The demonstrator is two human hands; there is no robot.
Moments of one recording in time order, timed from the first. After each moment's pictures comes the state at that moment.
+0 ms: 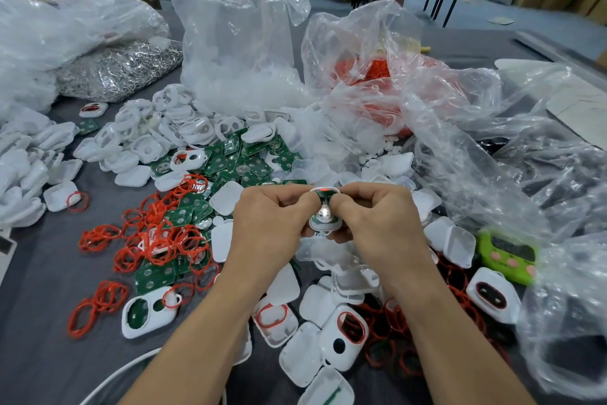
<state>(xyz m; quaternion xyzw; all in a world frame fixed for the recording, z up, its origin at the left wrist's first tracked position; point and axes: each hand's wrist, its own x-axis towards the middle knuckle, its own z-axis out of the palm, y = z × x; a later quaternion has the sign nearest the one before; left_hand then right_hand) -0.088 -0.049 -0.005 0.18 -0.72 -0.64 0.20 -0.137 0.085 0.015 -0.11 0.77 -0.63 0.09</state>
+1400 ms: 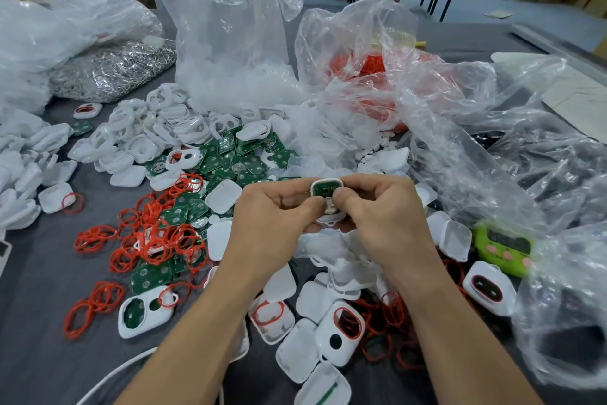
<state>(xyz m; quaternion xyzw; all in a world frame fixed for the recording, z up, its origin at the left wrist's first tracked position) -0.083 -0.050 -0.003 0.09 -0.70 -0.69 0.16 -0.143 0.092 0.014 -0.12 0.78 -0.61 0.08</state>
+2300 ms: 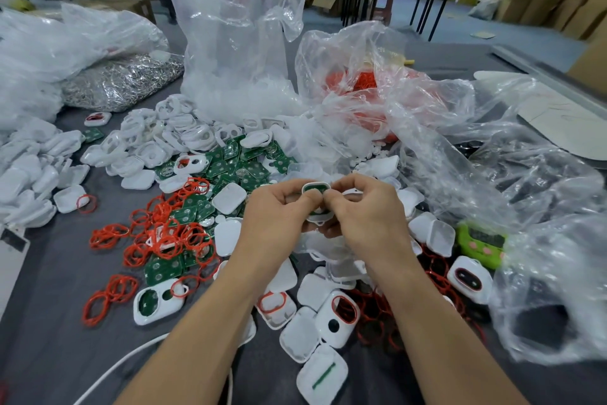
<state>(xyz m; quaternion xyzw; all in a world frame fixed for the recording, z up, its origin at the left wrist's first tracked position) -0.086 -0.044 -0.003 0.15 -0.64 -0.74 0.13 -0.130 0.081 0.017 -0.09 0.81 -0.58 0.06</state>
